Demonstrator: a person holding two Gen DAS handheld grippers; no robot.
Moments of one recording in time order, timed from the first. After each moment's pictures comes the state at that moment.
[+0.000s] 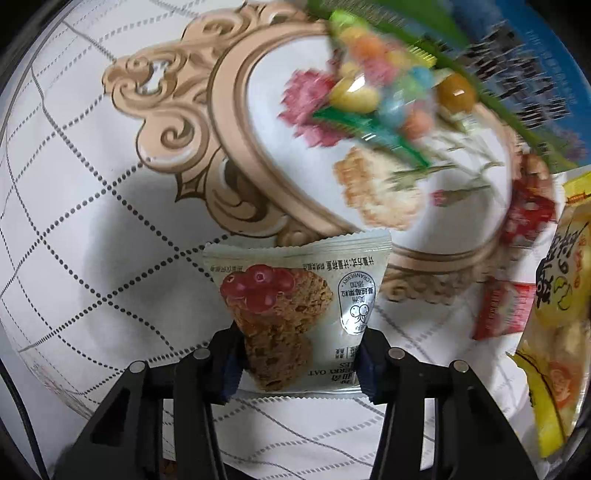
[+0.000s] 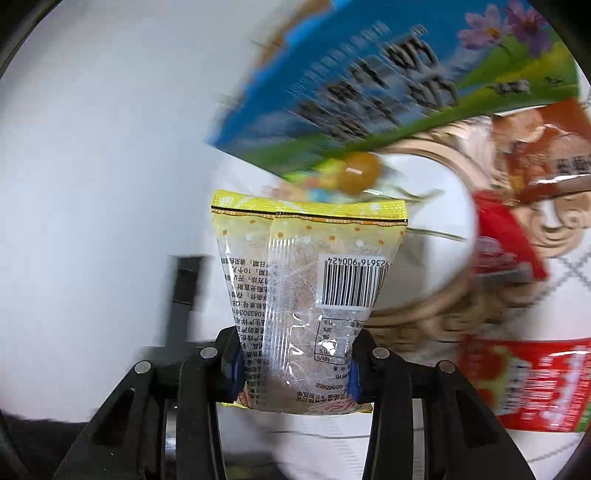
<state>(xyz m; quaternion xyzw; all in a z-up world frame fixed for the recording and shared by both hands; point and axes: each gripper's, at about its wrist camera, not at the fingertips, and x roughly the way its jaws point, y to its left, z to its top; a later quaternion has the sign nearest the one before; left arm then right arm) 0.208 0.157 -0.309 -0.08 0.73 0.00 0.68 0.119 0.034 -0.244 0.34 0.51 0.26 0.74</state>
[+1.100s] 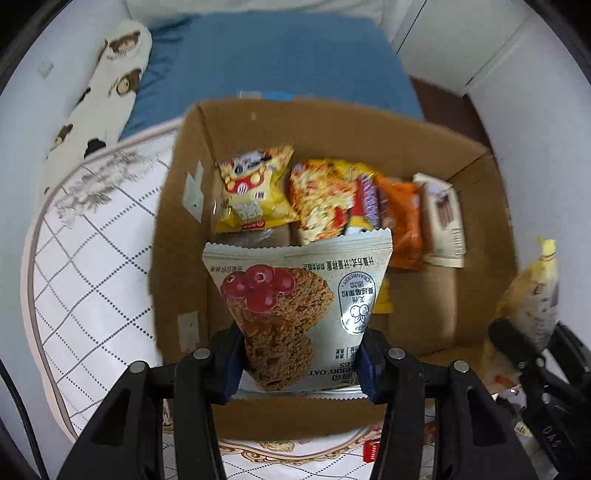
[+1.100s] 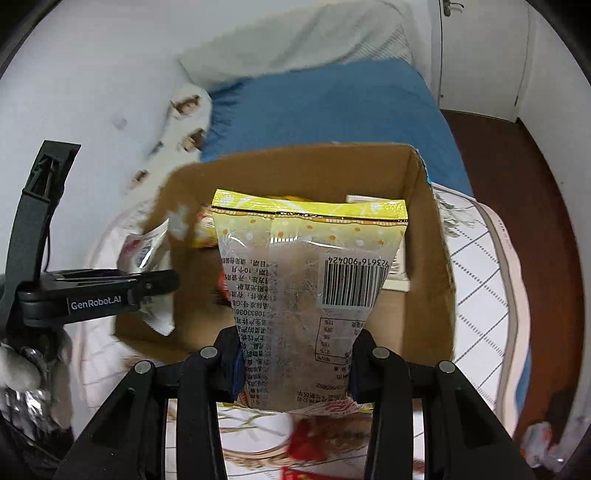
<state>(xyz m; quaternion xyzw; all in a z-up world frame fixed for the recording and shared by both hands) 0.473 0.092 -0.202 -0.01 0.68 -0.06 0.73 0.315 -0.050 -0.102 0.07 0.56 -0.01 0.82</state>
